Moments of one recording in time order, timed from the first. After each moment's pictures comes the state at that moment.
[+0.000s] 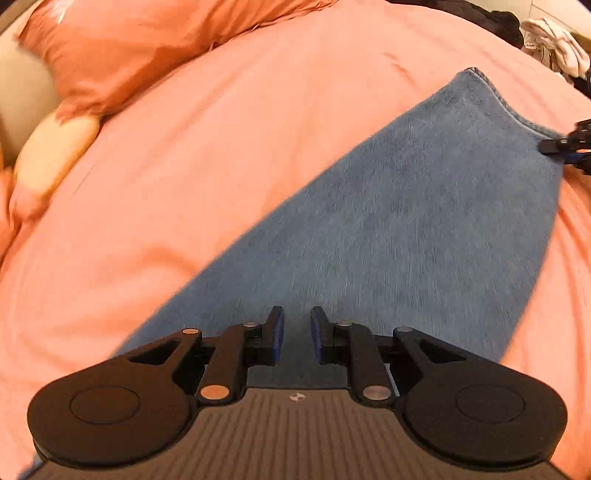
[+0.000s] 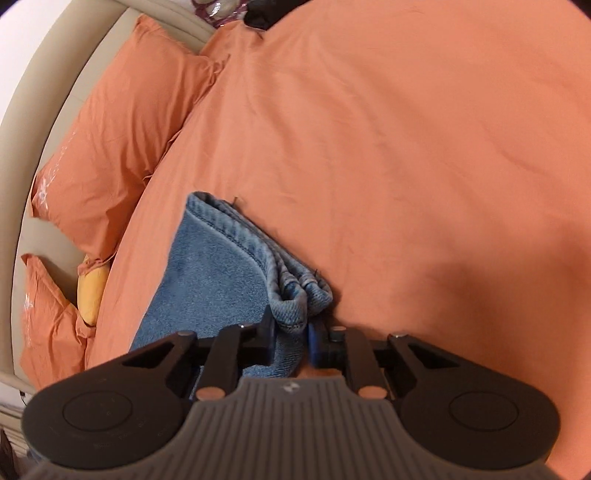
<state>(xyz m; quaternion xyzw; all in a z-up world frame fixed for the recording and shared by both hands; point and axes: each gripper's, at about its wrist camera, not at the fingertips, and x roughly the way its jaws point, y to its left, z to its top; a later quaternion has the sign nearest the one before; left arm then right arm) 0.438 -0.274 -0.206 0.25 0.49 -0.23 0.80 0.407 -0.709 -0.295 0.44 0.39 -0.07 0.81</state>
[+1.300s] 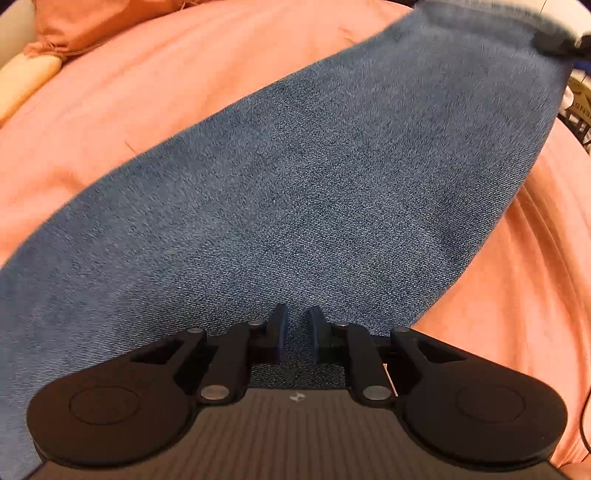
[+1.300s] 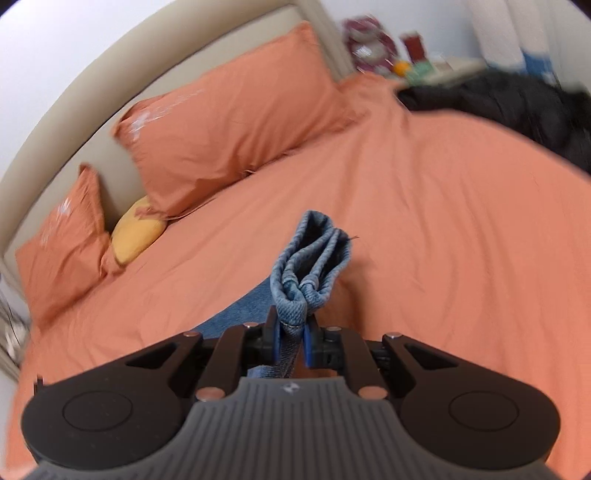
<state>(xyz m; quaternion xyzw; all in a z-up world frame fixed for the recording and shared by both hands) 0.386 -0.281 -0.236 0.15 0.54 -0.26 0.79 0.386 -0.625 -0.142 0.22 0.34 0.01 0.91</state>
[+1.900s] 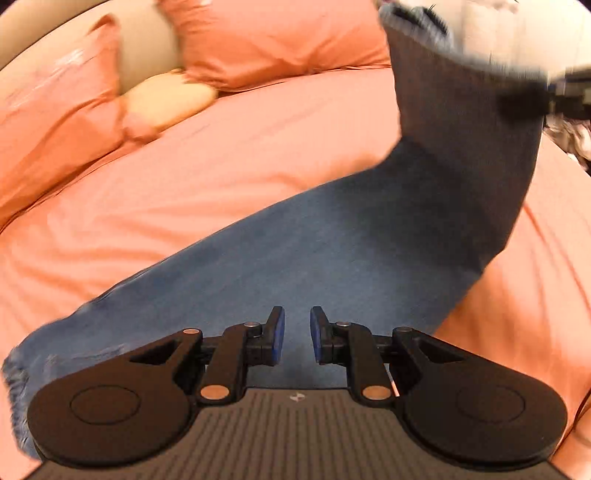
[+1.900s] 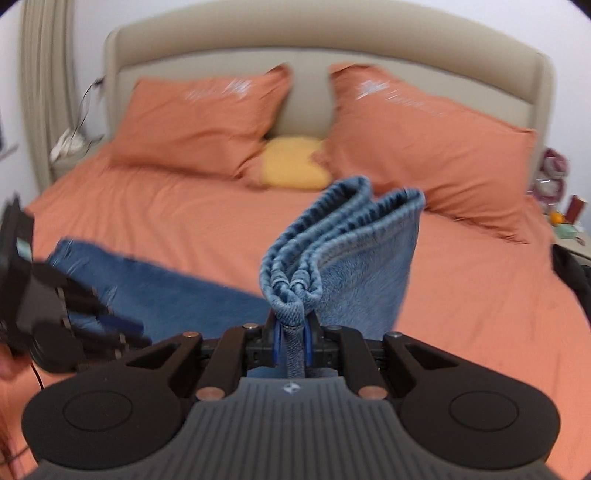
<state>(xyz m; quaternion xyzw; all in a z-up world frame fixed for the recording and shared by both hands) 0.322 -0.088 -0.126 0.13 0.46 -0.17 0.86 0.348 -0.314 -0.042 -0.08 0.35 0.19 0.92</state>
